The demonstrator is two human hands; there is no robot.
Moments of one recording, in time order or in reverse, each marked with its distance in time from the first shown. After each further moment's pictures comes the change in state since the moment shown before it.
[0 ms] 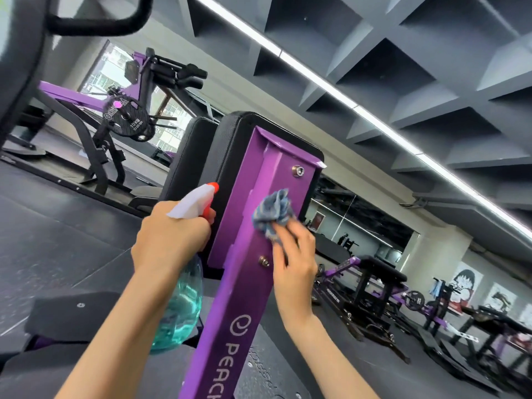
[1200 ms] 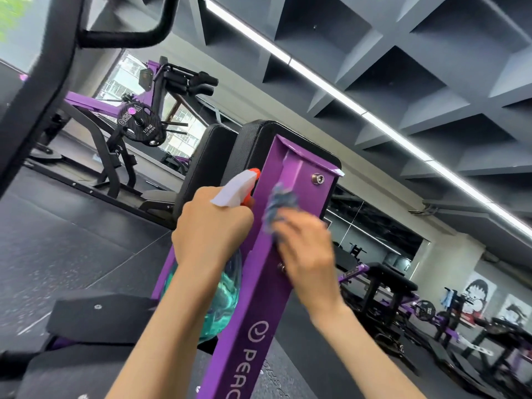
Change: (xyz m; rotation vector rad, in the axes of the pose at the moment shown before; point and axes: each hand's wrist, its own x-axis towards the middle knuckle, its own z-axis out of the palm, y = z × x) left_hand -0.008 0.031 -0.002 0.010 -0.019 0.061; right_hand 0.035 -0.005 -0.008 -0.184 -0.119 -0.362
